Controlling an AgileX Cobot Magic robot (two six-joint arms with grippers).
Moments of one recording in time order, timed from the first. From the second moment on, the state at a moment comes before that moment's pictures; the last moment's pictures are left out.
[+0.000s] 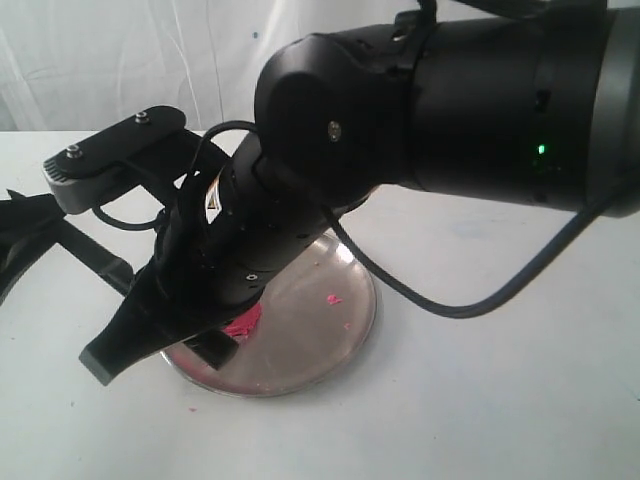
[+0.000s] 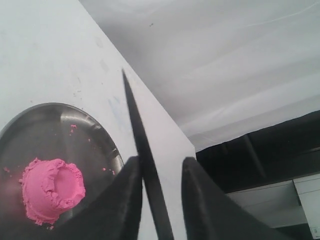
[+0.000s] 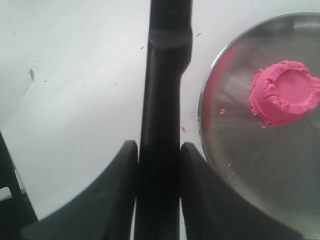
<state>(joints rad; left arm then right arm) -0.10 0.90 -0.24 0.56 -0.51 -1.60 0.99 1.64 -1.34 0.20 0.73 -0.15</state>
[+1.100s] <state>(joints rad) -0.09 0.90 -0.24 0.58 -0.45 -1.60 0.99 1.64 -1.34 0.16 0.73 -0.27</state>
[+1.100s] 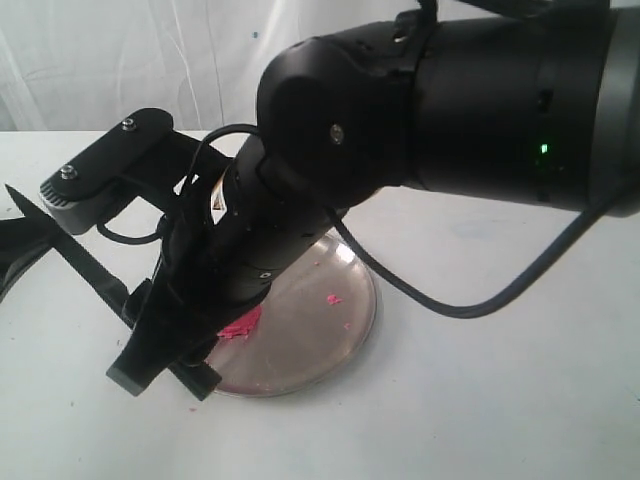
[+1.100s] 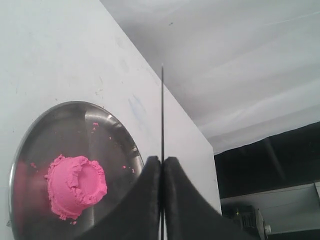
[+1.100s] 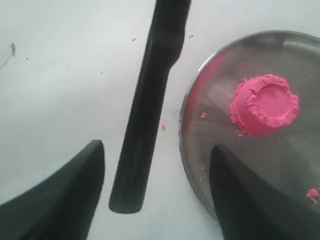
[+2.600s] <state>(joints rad) -0.09 0.90 -0.43 0.36 -0.13 -1.52 1.33 1.93 -1.54 -0.94 1.01 0.38</state>
